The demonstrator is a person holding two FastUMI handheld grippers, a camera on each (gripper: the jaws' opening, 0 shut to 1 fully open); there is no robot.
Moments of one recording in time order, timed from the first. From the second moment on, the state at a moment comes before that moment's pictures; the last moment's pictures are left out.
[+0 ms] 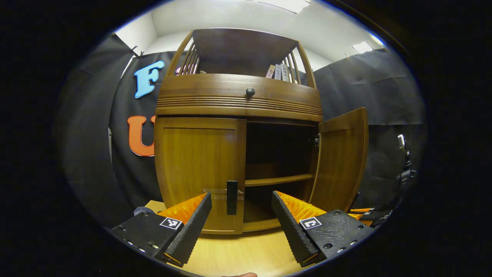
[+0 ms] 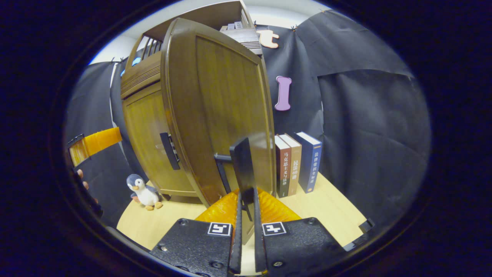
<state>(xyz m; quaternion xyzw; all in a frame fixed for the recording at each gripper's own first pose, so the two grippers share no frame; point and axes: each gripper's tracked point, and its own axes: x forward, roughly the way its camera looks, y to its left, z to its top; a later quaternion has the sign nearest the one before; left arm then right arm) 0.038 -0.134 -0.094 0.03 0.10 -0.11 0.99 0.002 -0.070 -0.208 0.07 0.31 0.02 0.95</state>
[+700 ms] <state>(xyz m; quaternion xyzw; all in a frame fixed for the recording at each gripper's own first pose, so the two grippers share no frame) 0.083 -0.129 -0.126 0.04 0.11 -0.10 0.99 -0.010 -0.142 -0.201 0.07 0.30 -0.08 0.95</state>
